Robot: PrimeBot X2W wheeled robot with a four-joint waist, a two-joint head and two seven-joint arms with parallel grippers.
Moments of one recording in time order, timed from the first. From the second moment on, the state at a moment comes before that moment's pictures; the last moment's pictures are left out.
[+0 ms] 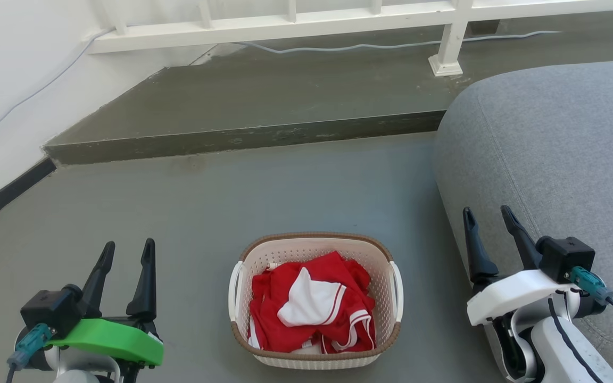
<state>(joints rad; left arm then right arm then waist) -0.04 0.14 -0.16 0.18 -0.49 -0.12 -0.25 -0.07 -0.15 0.30 0.23 0.37 -0.10 -0.25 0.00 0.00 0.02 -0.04</state>
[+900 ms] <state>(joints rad) -0.01 0.11 -0.13 0.24 -0.70 -0.12 -0.19 -0.02 -0.12 0.24 0.27 0.61 -0.06 -0.20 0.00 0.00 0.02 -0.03</state>
